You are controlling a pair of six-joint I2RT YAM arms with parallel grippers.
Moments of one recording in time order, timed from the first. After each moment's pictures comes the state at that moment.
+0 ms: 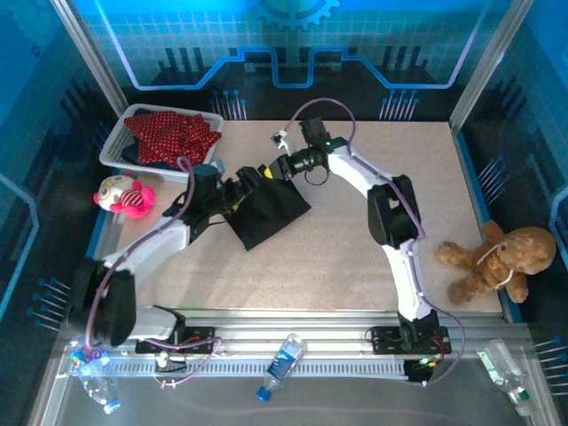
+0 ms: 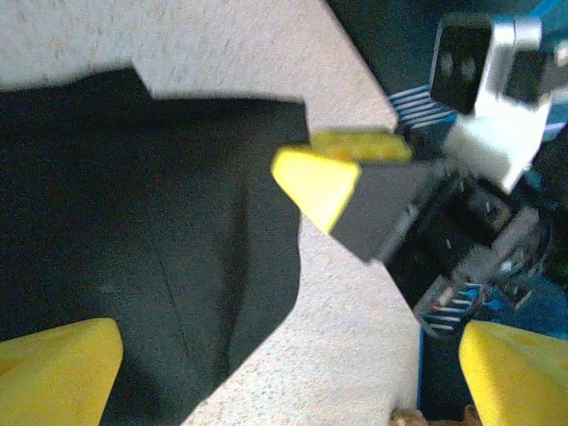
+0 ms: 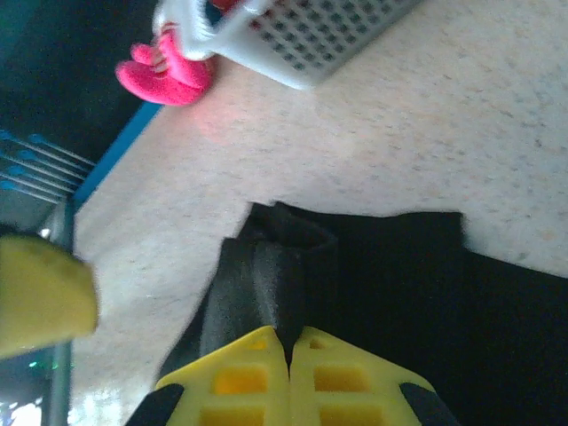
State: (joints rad) left arm -0.30 1.41 0.83 0.04 0.27 -1.05; right arm 0.45 2.38 2.04 -0.54 -0.84 0.03
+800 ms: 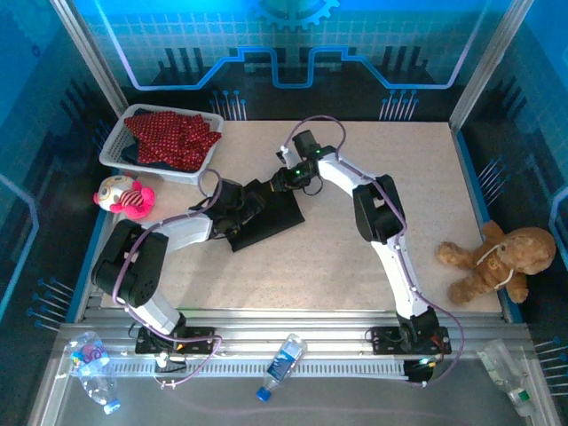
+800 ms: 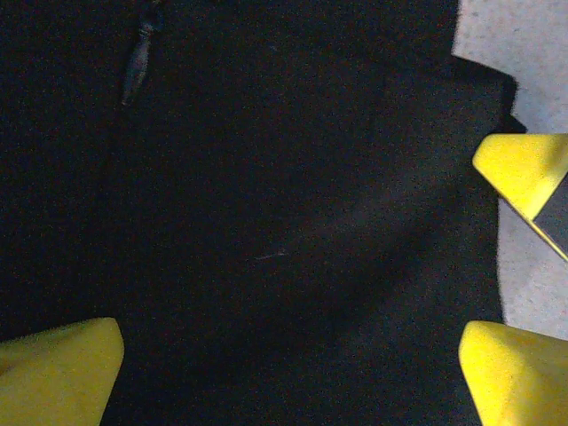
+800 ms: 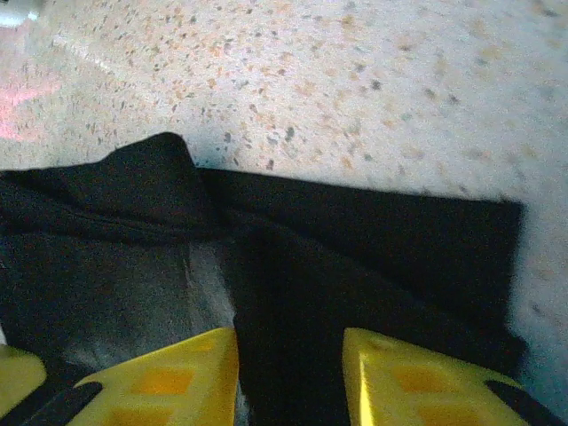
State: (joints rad) left arm -0.35 1.61 0.81 -0.08 0.04 -1.09; right arm 0.46 2.48 2.06 -0.65 -0.53 0.20
